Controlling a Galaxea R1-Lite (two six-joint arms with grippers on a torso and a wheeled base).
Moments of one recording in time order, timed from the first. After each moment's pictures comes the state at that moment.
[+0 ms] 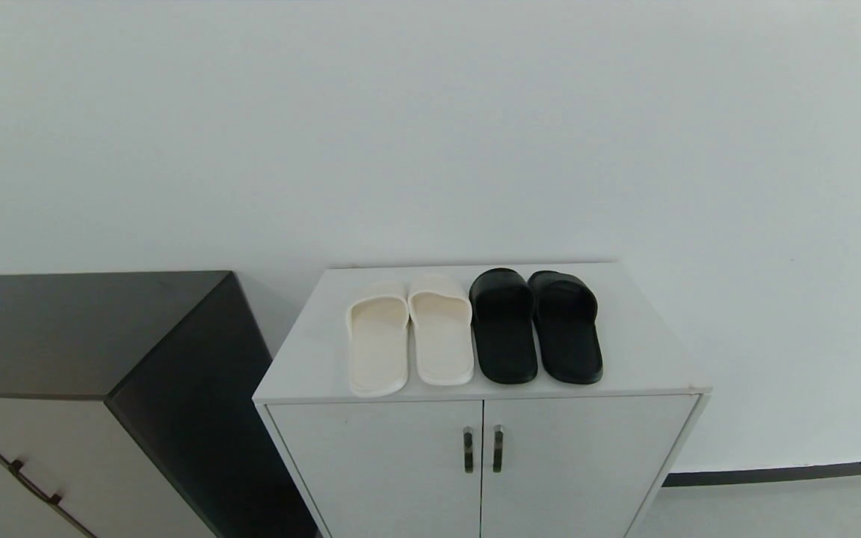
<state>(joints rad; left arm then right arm) 0.00 0.00 0.00 0.00 0.02 -0.01 0.01 0.31 -0.56 0.29 0.46 0.17</state>
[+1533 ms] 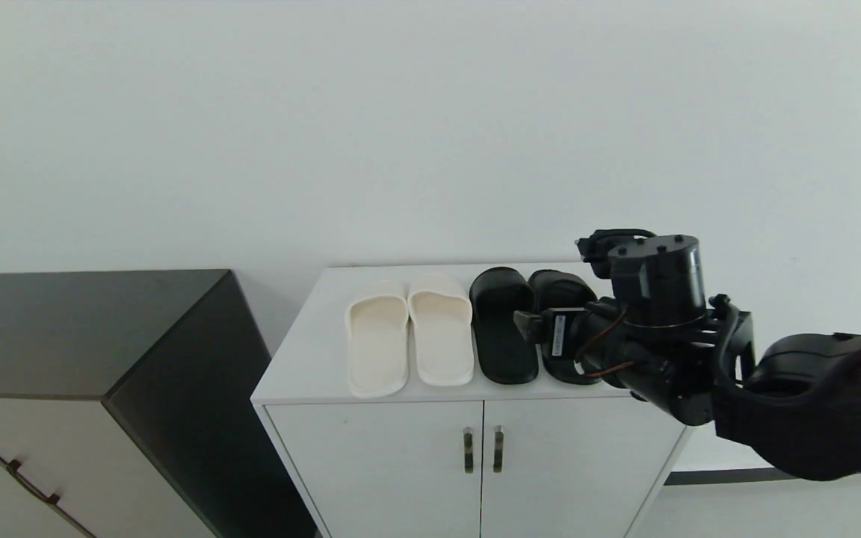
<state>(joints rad) 0.00 0.00 0.00 0.00 0.01 0.00 0.73 1.82 -1.01 -0.48 -0.45 0.31</state>
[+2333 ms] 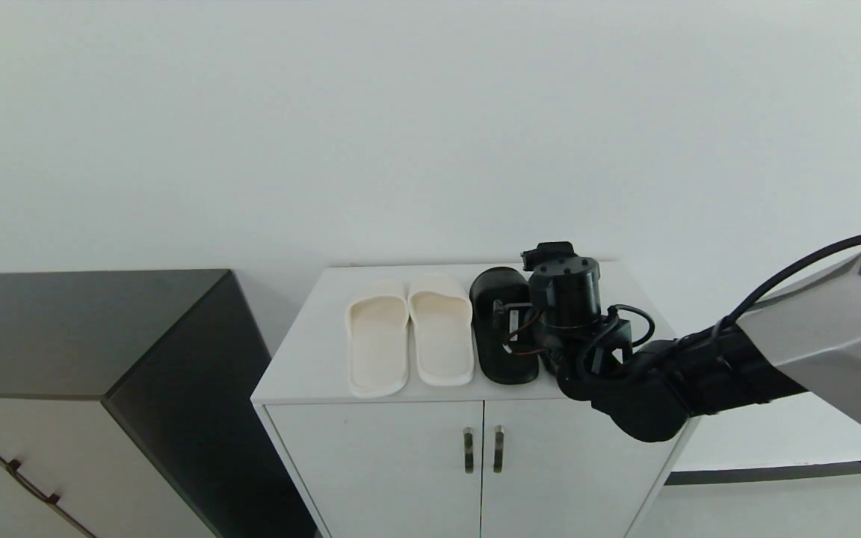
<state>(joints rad) 0.00 0.00 0.00 0.00 0.01 0.00 0.70 2.14 -1.24 -0.66 -0.61 0.18</state>
